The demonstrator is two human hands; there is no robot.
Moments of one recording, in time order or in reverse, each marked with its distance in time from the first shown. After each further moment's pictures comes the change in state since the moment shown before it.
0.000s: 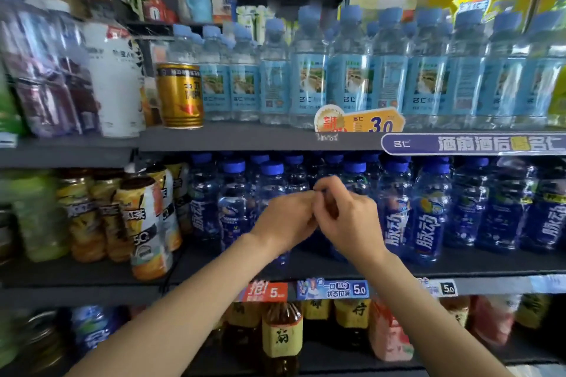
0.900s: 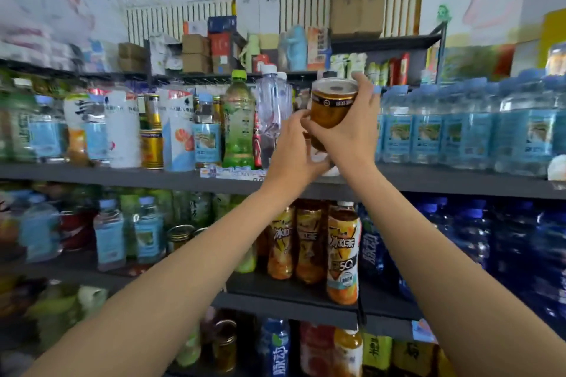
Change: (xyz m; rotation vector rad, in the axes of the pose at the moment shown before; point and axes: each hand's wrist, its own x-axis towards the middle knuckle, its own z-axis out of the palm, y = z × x) left_hand -0.104 -0.202 -0.258 -0.333 0.484 -0.205; right_hand 0.199 -0.291 0.136 0.450 0.149 0.362
